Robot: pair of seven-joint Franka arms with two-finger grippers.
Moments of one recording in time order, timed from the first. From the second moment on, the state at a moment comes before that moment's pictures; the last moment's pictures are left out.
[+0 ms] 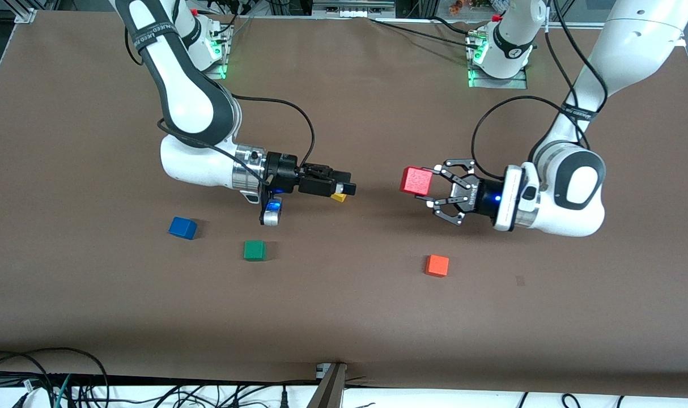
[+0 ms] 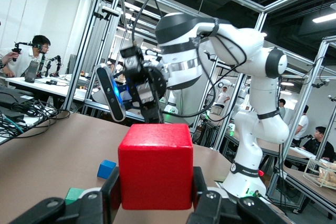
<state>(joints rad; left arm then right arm) 0.16 0.59 -0.37 -1.70 -1.41 1.66 1.94 0.48 0.46 0.07 -1.63 1.74 2.23 0.06</state>
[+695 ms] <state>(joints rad) 0.06 0.60 -0.37 -1.69 -1.54 1.80 1.95 0.49 0.47 0.12 -1.64 1.79 2.32 -0.07</state>
